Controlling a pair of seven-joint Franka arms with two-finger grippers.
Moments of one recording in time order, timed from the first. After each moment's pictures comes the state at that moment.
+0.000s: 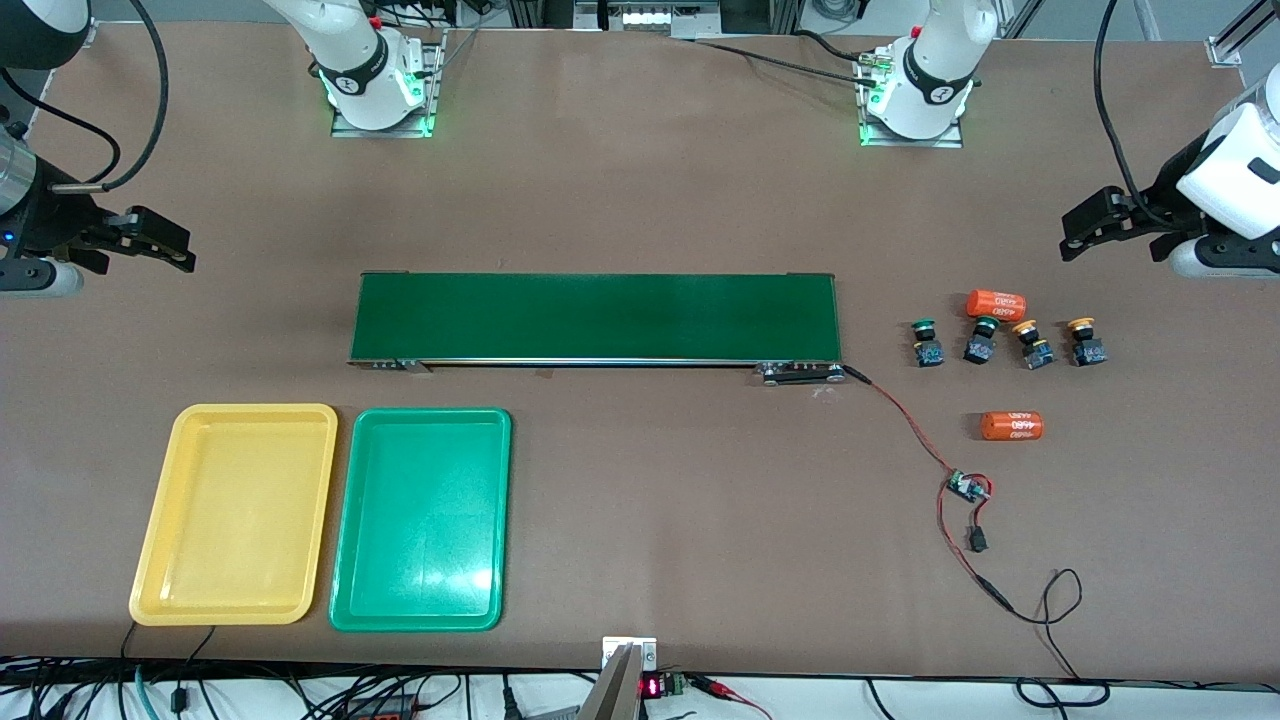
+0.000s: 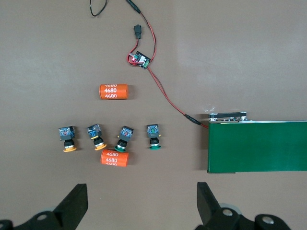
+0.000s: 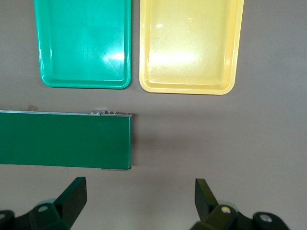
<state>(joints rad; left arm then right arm) 0.05 0.02 -0.11 -1.57 0.00 1.56 -0.07 0.02 0.06 0.00 -1.59 -0.02 1.60 -0.02</state>
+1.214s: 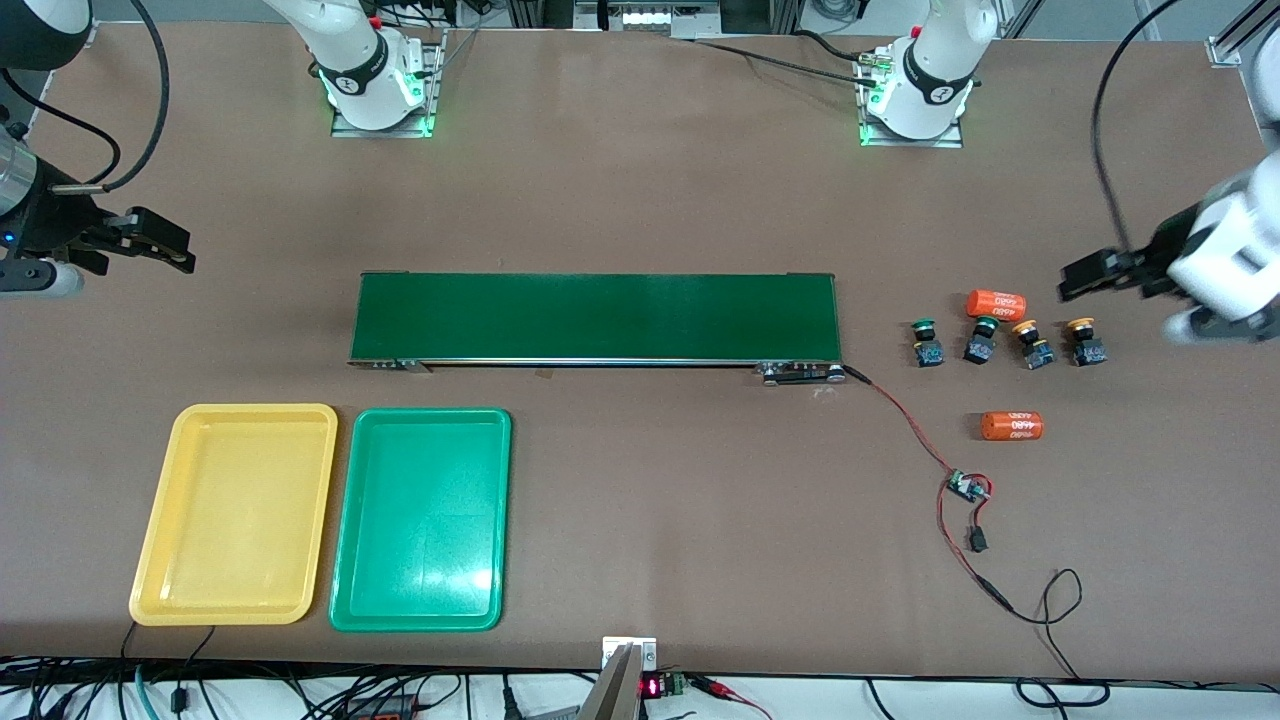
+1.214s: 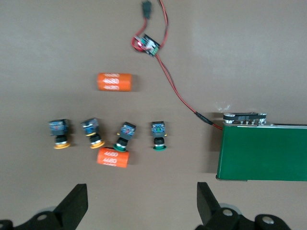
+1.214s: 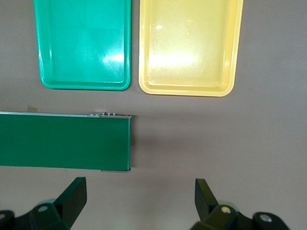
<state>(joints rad) 0.07 0.17 -0.09 -1.60 -0.02 1.62 -0.07 0.02 0.06 0.00 -1.59 -0.02 1.62 -0.02</state>
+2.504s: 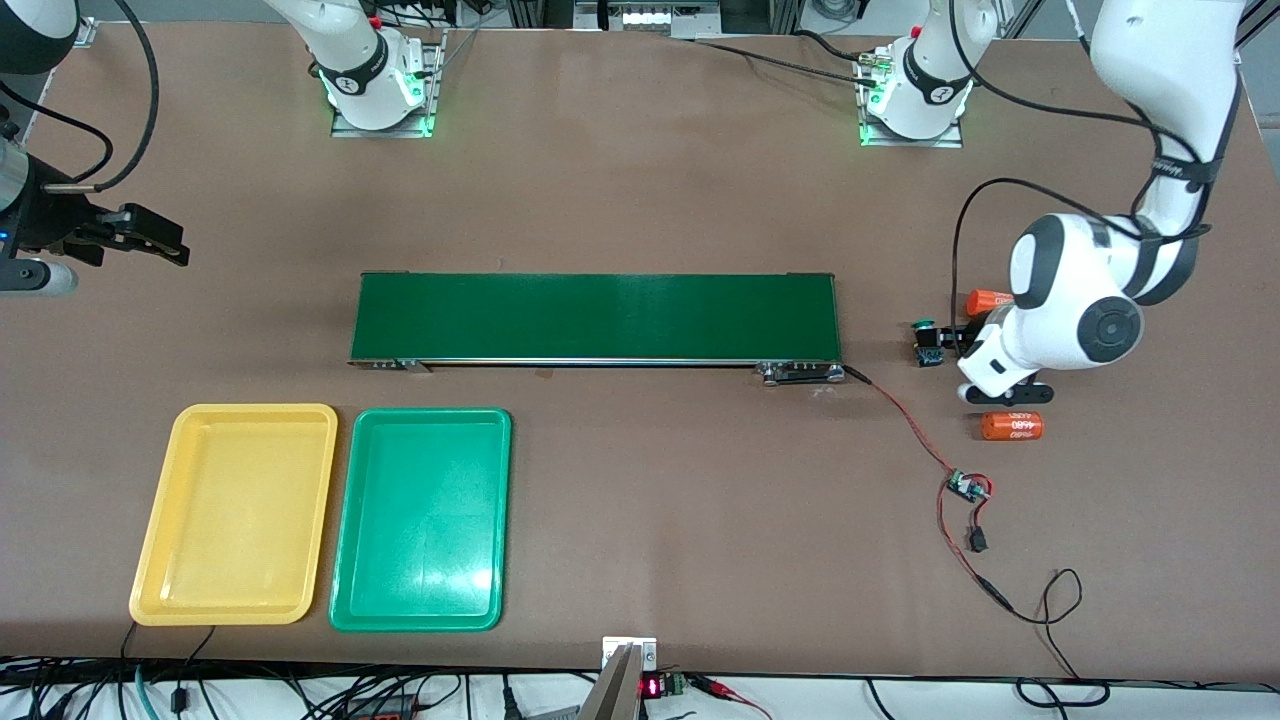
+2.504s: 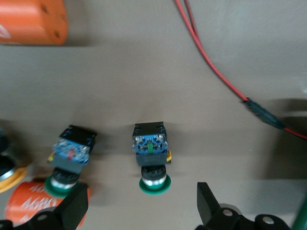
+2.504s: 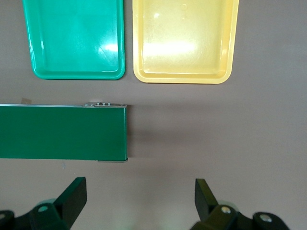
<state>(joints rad) 0.06 0.40 -0.09 -2.04 -0.02 2.12 -0.07 0.01 0.06 -0.01 -1.59 -0.02 1.56 -0.02</state>
